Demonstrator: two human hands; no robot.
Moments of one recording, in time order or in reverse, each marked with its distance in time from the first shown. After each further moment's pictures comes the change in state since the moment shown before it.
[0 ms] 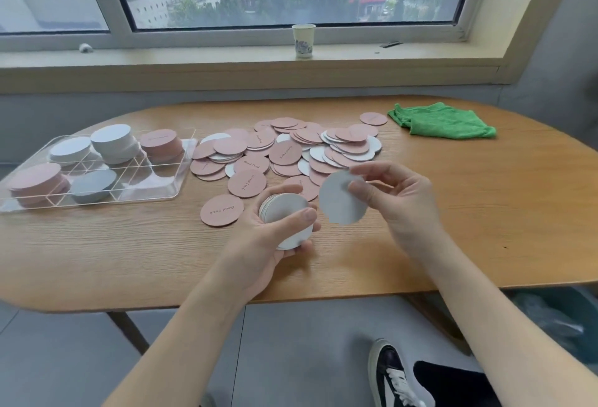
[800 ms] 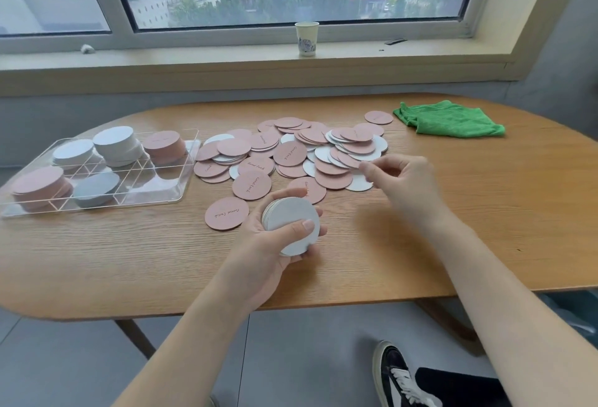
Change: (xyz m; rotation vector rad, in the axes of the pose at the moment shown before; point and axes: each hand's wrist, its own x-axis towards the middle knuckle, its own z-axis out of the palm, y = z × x) left_hand -0.001 -0.003 -0.010 -0.040 -0.032 -0.007; right_hand 0.040 0.011 -0.011 -0.566 0.097 0.063
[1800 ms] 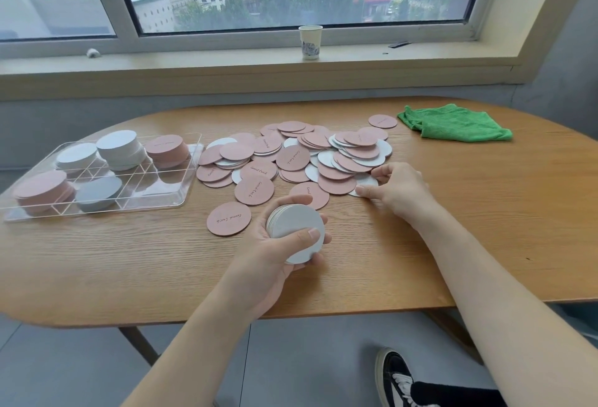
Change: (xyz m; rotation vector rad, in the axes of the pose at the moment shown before) left_hand 0.001 0.000 0.002 0.023 0.024 -0.020; right_hand 0.036 0.020 0.017 -0.337 -0.082 0.281
